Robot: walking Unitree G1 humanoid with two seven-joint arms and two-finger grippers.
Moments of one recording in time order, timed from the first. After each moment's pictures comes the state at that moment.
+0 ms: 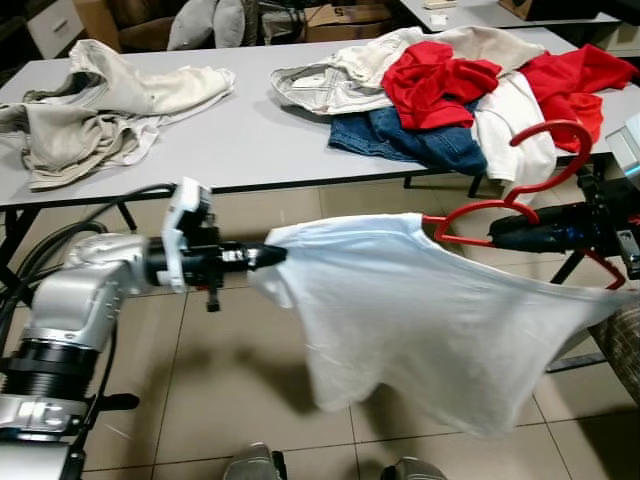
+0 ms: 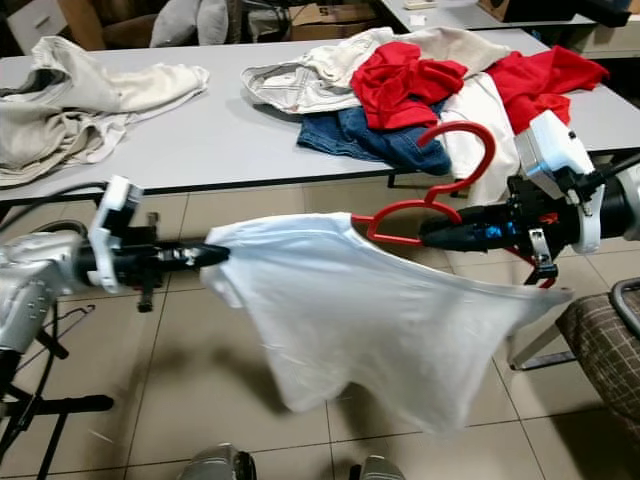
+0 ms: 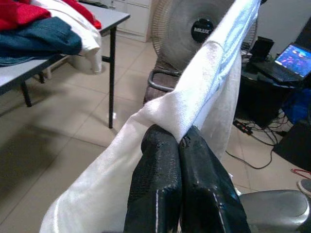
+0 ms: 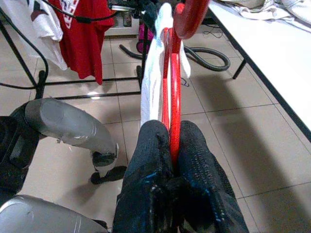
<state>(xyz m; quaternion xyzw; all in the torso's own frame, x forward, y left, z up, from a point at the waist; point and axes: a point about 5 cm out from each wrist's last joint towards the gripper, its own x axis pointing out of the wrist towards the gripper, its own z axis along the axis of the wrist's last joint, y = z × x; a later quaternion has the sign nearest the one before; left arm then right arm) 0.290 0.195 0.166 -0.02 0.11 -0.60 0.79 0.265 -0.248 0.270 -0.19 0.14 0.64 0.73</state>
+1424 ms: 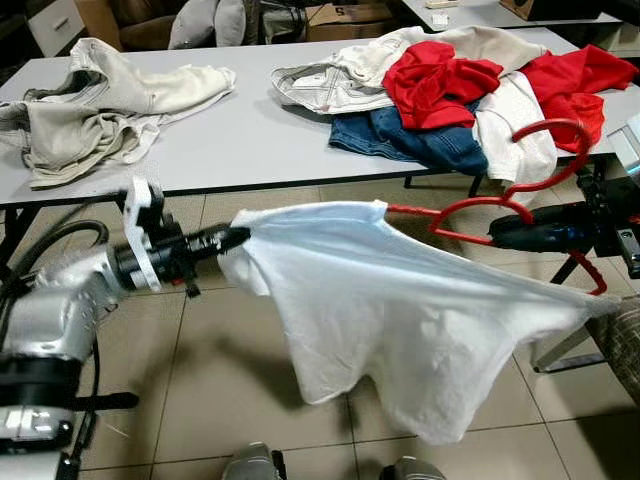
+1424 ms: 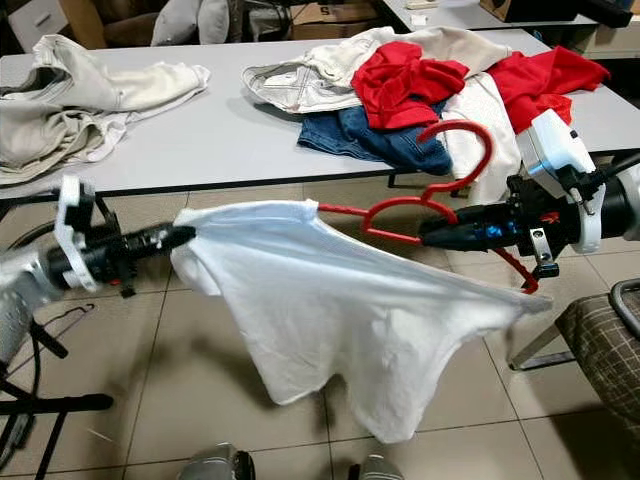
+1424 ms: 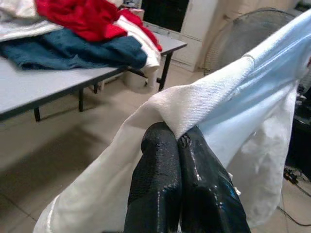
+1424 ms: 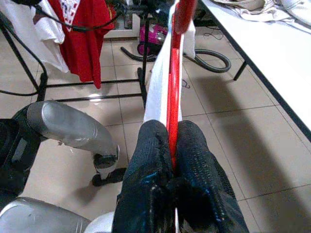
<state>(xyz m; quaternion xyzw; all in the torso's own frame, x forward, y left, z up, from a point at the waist) 0.293 0.229 0.144 -0.08 0.08 -0.49 0.87 0.265 -0.248 0.270 -0.18 0.14 0.64 0.73</state>
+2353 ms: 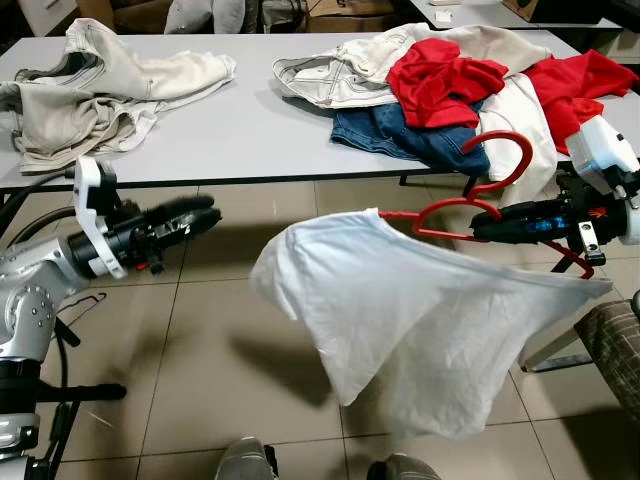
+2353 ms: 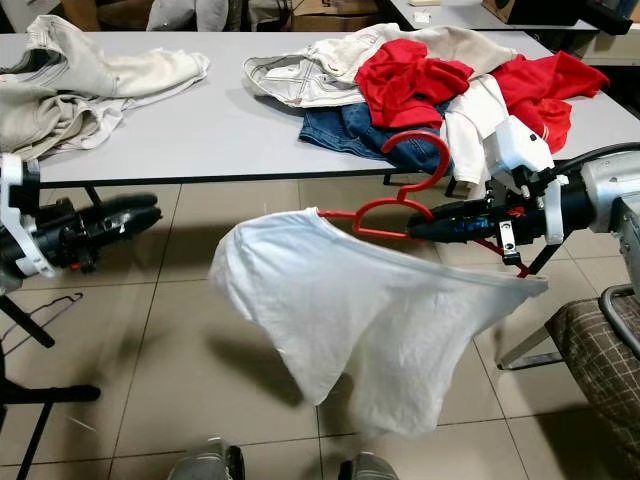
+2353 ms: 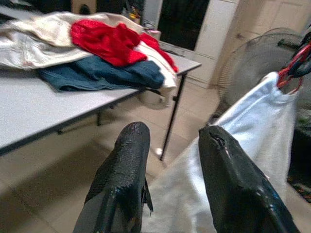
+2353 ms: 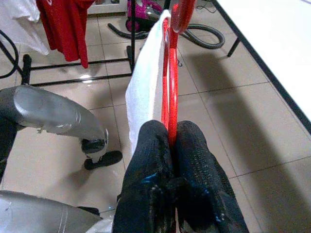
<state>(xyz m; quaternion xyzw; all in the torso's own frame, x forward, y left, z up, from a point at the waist) 0.289 0.245 0.186 -0.07 0.06 -0.47 0.88 0.287 -0.241 0.253 -0.21 0.16 0.61 0.74</state>
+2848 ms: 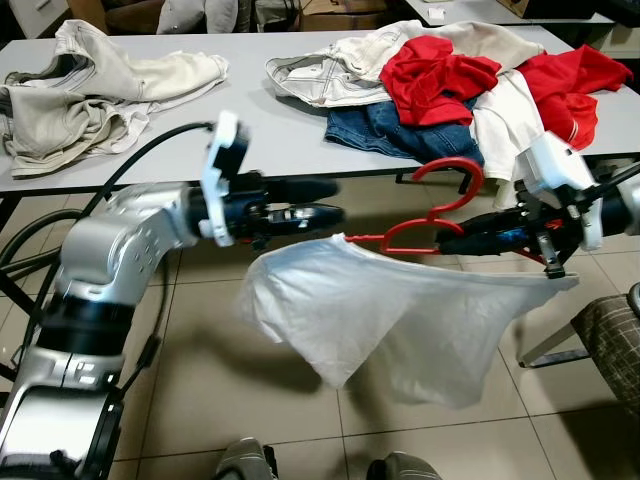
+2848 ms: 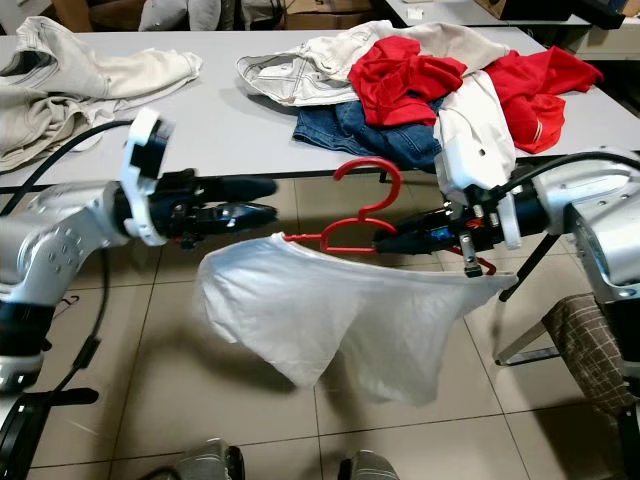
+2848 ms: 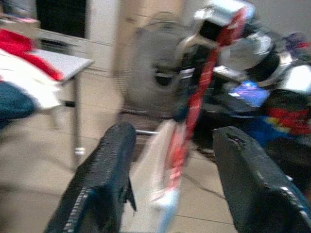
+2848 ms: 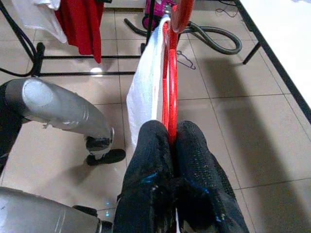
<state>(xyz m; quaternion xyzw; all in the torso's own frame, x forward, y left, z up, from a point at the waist) 0.304 0.129 0.227 -0.07 0.06 -0.67 0.74 0.288 -0.207 0.245 -0.24 0.15 0.65 0.71</state>
